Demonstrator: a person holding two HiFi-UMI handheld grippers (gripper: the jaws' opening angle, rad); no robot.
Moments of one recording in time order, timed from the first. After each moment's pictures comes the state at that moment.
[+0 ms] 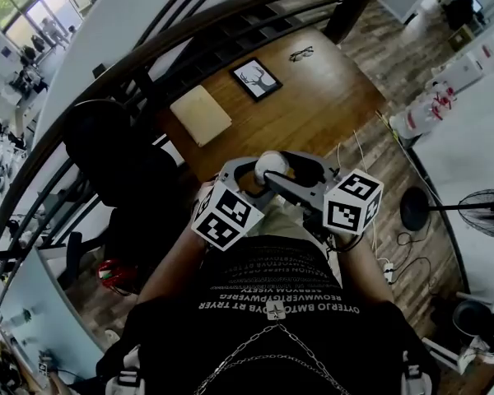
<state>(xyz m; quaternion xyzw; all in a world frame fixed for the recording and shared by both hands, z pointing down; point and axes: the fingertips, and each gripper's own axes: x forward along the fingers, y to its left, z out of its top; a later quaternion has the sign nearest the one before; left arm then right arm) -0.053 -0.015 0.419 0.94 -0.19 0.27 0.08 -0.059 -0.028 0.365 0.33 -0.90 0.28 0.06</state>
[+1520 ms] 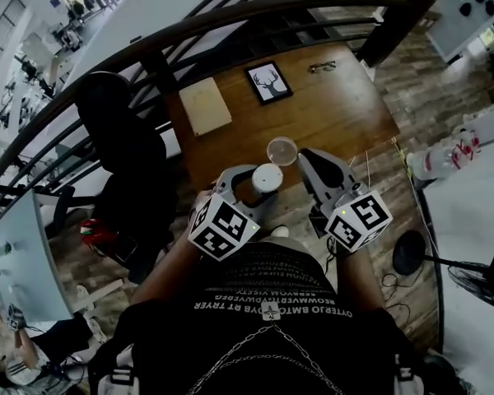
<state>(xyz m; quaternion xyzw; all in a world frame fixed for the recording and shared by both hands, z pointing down) 0.030 -0.010 0.418 0.91 -0.30 0.28 0.09 0.076 -0.059 0.343 0.35 -0.92 0.14 0.02</state>
